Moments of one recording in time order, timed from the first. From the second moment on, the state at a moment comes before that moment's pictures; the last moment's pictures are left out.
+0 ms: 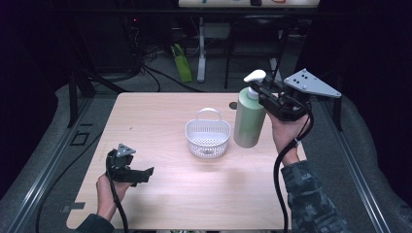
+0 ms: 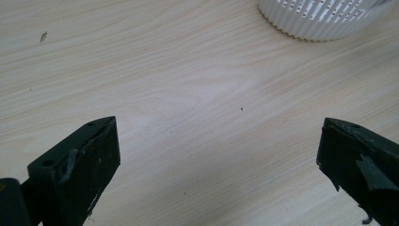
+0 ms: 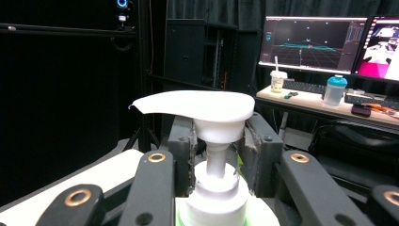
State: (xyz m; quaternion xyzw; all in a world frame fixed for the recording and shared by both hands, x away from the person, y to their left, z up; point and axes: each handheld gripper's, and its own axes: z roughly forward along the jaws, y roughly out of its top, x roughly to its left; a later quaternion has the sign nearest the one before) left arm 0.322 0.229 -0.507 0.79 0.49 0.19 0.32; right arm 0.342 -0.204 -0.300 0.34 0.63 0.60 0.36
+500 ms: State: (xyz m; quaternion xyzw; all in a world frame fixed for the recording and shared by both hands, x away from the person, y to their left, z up) left arm 0.324 0.228 -0.508 0.80 0.48 0.18 0.32; right arm 0.349 -0.199 -0.293 0.33 0.64 0.60 0.35
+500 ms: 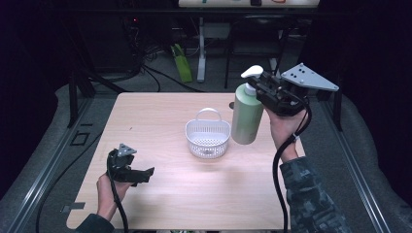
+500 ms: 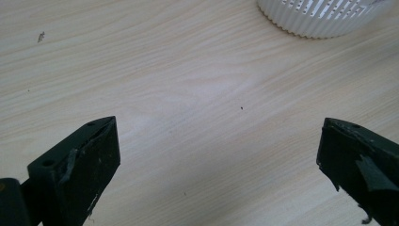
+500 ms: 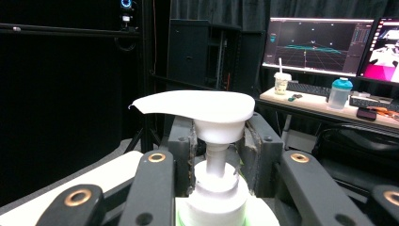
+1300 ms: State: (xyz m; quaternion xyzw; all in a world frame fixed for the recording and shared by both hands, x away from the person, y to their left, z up) left arm 0.324 0.229 -0.508 0.80 0.48 0.18 0.31; right arm 0.362 -0.181 -0.277 0.32 0.64 0.60 0.35
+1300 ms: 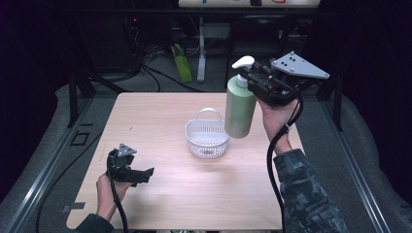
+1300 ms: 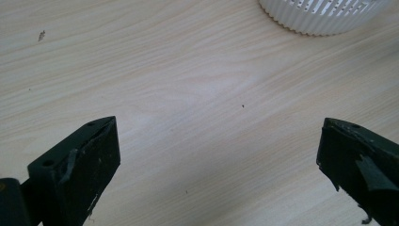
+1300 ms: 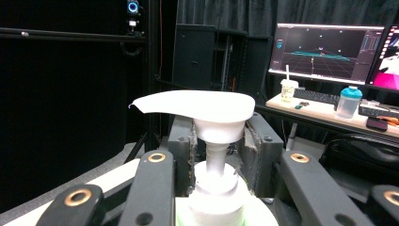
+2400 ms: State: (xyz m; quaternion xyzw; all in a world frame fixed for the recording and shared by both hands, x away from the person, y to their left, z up) left arm 0.324 0.228 -0.508 0.80 0.48 0.18 0.32; right arm 0.376 -0.149 -0.267 0.30 0.65 0.61 0.34
